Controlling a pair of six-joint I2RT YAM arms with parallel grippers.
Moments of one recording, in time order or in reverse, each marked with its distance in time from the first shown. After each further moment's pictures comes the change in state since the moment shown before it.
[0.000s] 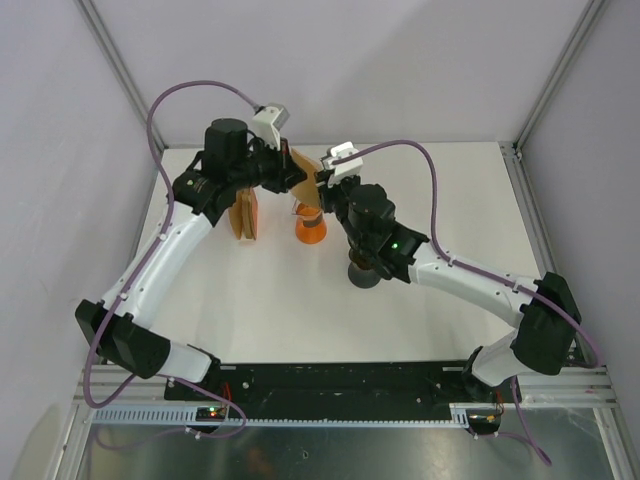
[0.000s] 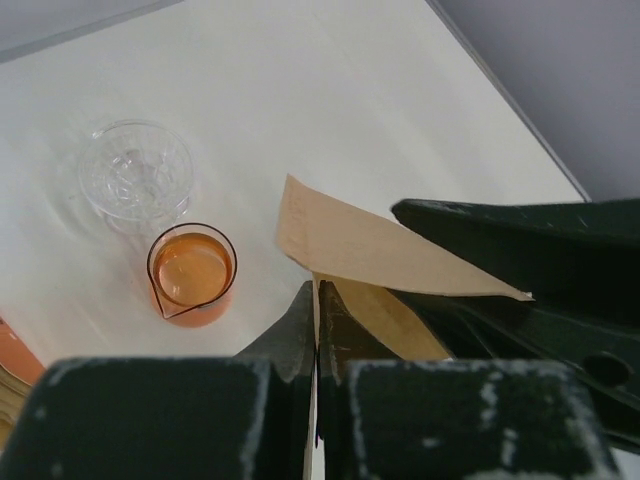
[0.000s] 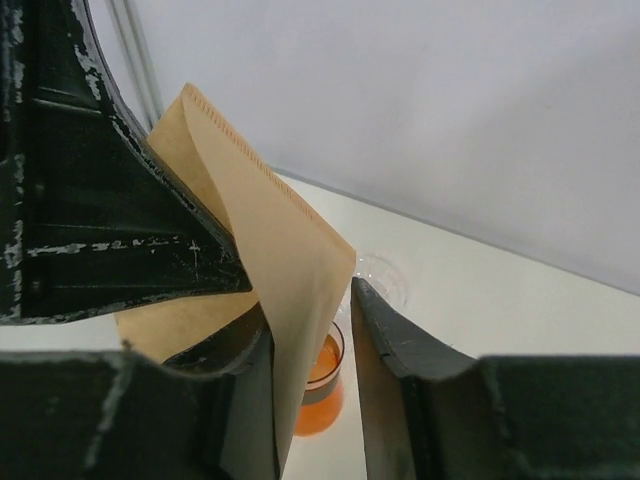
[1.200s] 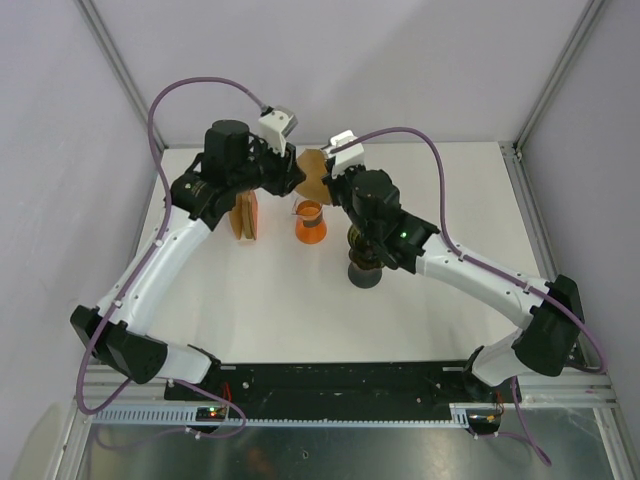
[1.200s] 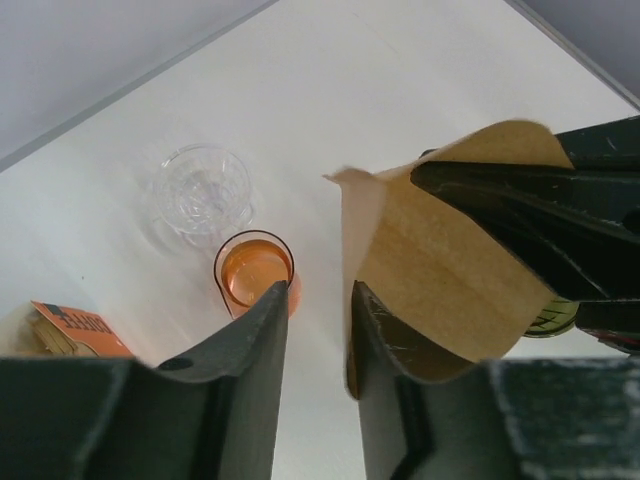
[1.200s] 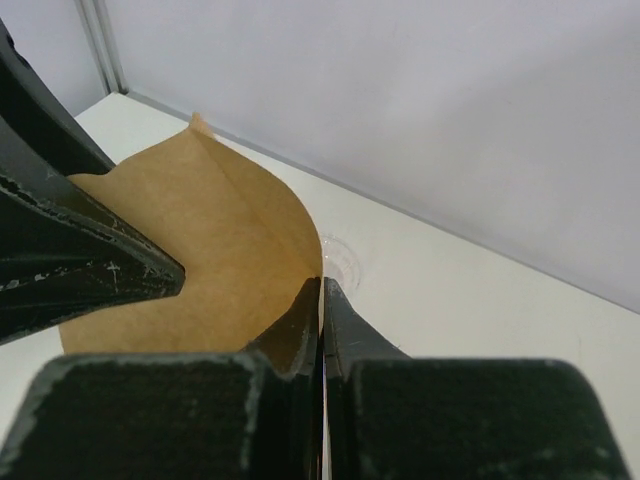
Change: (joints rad) left arm -0.048 -0.026 0.018 -0.038 -0.107 0.232; right arm -0.047 -0.013 0.102 -0.217 -0.037 -0.071
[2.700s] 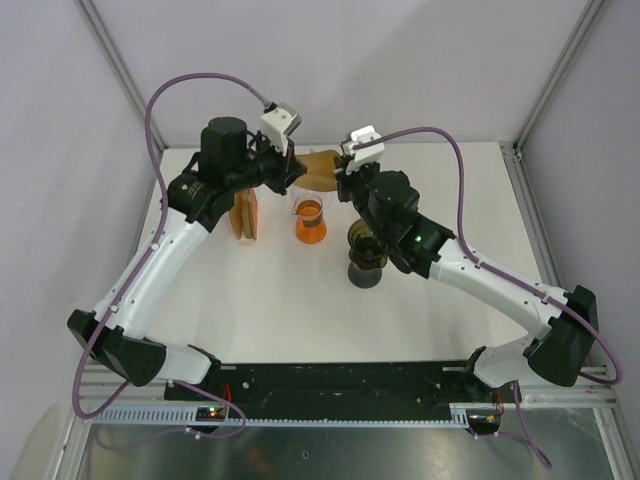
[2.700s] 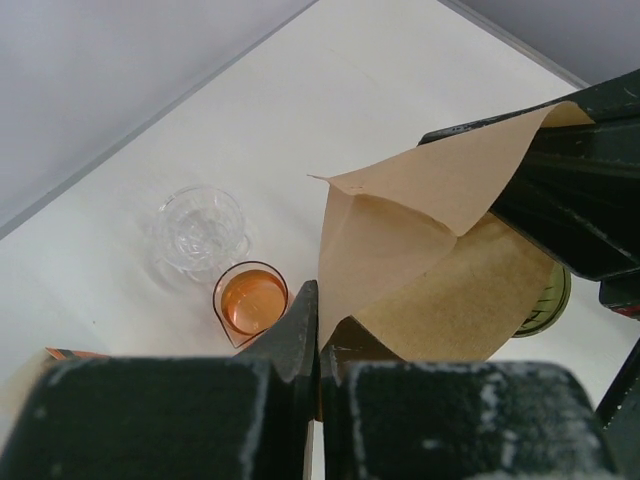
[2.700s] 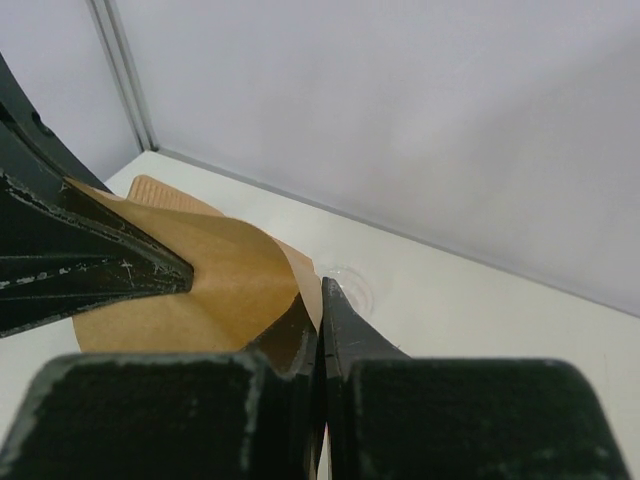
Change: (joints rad) left arm -0.009 -0.014 0.031 0.021 0.051 0.045; right arm -0.015 -0.083 -0.034 0.054 -0.014 0.066
